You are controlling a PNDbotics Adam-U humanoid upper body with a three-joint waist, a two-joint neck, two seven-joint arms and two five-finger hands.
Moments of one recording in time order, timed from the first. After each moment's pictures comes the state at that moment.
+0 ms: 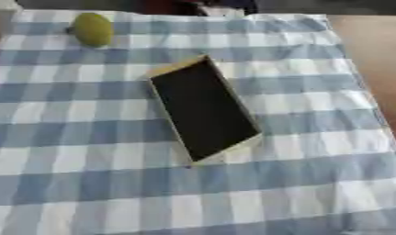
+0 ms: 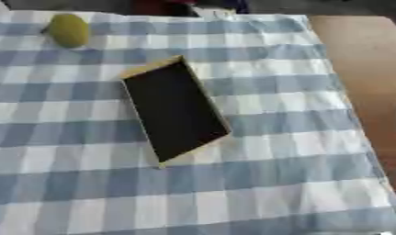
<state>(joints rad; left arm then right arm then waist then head) -0.39 0.38 0.28 -1.98 0.00 -0.21 0.37 -0.28 -0.46 -0.21 -1.98 0.04 -0.15 -0.41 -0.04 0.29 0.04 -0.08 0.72</state>
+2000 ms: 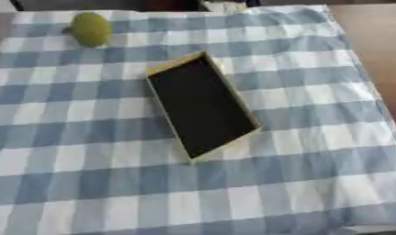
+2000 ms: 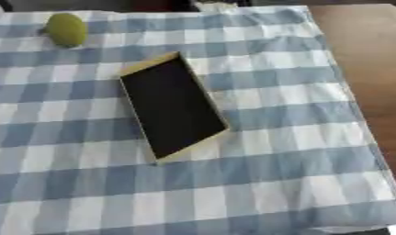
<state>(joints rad) -0.96 0.73 0.05 -1.09 -0.35 -0.18 0.14 -0.28 -0.47 -0.19 -1.98 0.03 -0.14 -0.38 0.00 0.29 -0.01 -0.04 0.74</state>
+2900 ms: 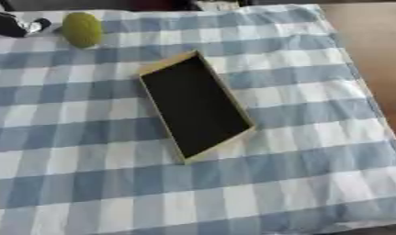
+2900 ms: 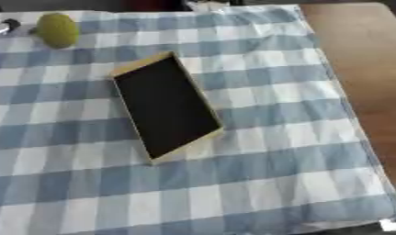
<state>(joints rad) -1.15 0.56 0.03 -0.67 -0.95 -0.32 -0.15 -0.30 -0.47 -0.18 -1.98 0.02 -0.14 -0.37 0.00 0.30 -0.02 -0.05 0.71</state>
